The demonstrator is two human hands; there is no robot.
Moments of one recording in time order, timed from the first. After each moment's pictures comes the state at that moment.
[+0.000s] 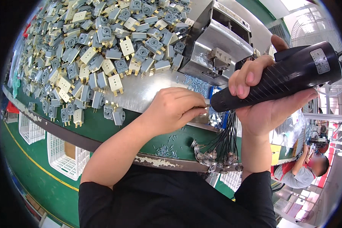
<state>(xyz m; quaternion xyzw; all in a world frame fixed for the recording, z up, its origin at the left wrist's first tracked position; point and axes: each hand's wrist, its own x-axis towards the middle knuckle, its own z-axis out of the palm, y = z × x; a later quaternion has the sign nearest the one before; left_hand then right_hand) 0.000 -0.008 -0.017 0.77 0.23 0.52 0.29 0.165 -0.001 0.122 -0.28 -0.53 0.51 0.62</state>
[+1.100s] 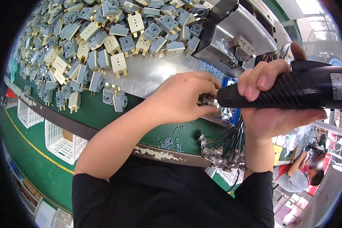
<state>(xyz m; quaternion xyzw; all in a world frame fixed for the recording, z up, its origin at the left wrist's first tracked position) -0.007 -0.008 -0.007 0.76 0.31 0.36 0.44 0.167 0.001 0.083 -0.18 -0.59 0.51 0.60</state>
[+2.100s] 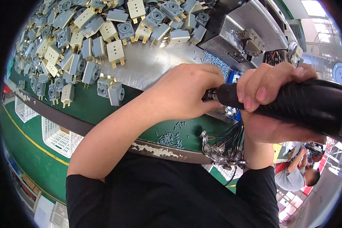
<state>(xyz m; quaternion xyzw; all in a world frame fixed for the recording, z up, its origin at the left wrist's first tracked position) -0.004 -0.008 -0.017 0.76 0.31 0.38 0.41 0.170 0.004 0.067 -0.10 -0.69 0.50 0.51</state>
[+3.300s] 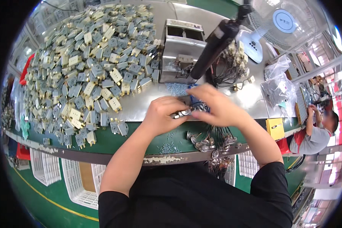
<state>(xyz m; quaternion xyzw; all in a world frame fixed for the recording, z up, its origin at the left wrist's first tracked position) 0.002 -0.020 -0.011 0.81 0.16 0.47 0.31 0.227 -0.065 0.095 -0.42 -0.87 0.16 0.19</state>
